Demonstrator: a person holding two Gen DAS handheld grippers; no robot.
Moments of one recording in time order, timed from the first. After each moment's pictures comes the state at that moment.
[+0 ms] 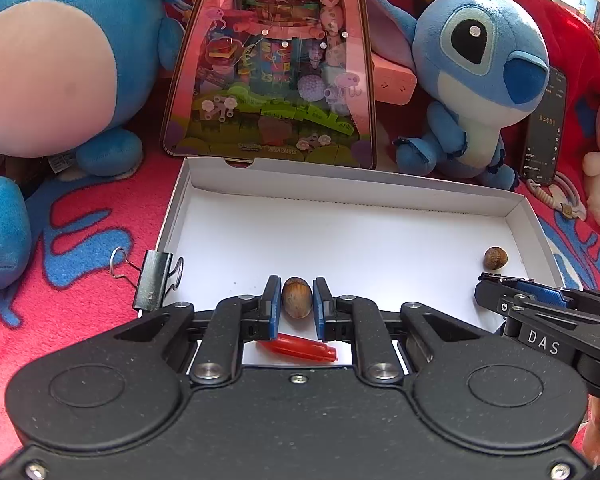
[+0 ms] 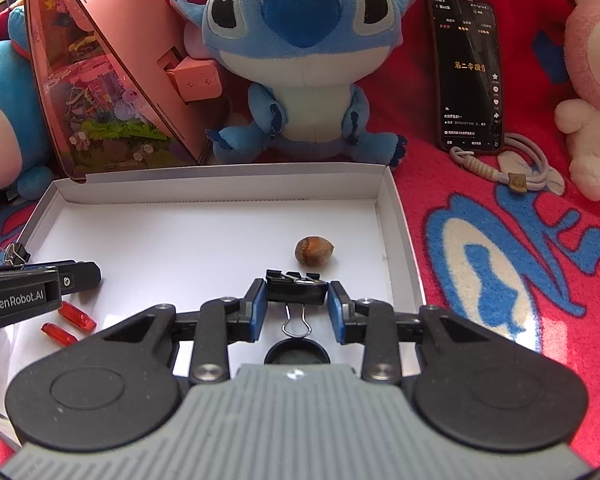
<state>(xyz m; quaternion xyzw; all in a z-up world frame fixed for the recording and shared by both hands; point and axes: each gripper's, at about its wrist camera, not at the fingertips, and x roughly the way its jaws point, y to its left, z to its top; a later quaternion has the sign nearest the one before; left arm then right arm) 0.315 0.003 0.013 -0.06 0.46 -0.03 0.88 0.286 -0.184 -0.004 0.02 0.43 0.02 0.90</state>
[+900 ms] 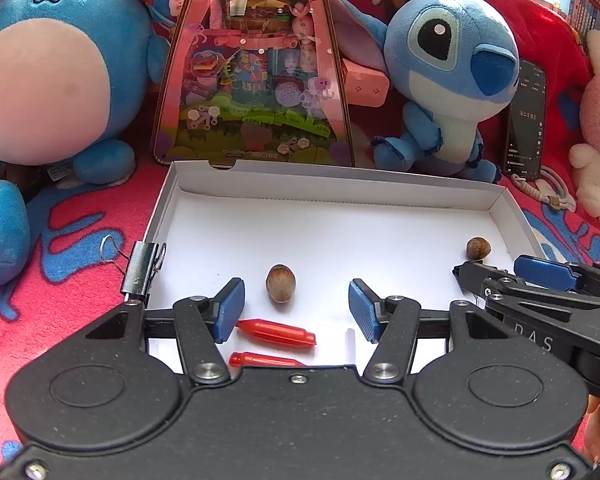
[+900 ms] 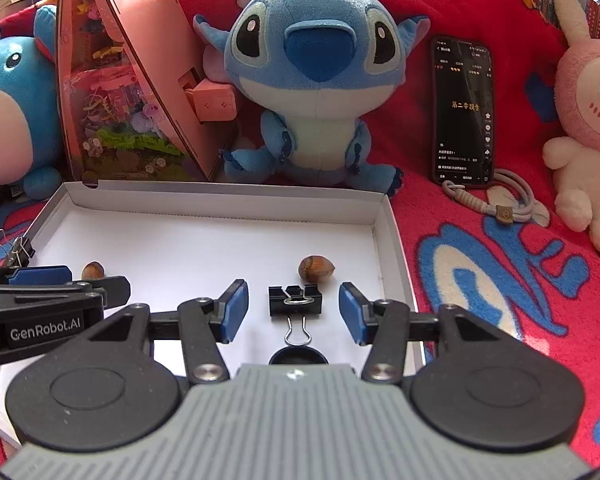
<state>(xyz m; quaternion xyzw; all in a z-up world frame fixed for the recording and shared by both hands) 0.294 -0.007 0.019 -0.05 0.43 -0.03 0.90 0.266 -0.174 0.005 -0.01 0.38 0.02 0.92</state>
